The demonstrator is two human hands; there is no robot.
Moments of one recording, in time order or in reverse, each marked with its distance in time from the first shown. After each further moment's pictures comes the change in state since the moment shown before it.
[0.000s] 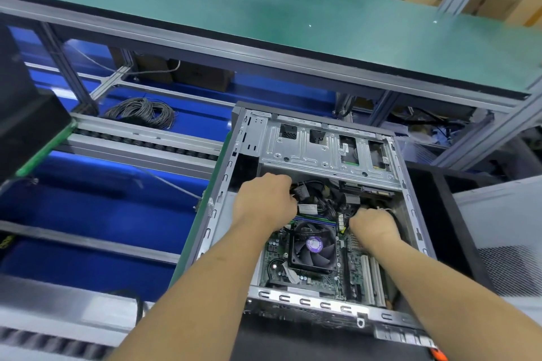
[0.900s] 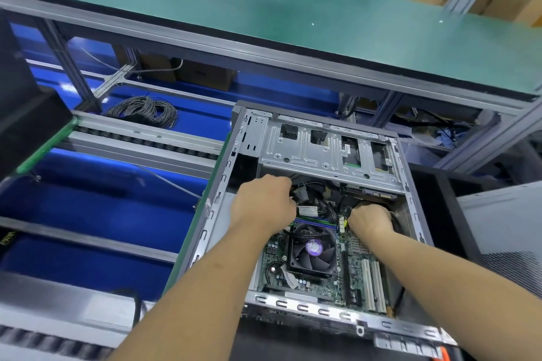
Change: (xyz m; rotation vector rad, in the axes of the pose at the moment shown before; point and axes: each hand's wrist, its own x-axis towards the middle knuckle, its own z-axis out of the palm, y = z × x) left_hand -0.002 0.000 0.003 0.021 0.029 0.010; right_hand 0.025 -0.001 0.002 -0.144 -0.037 -0.028
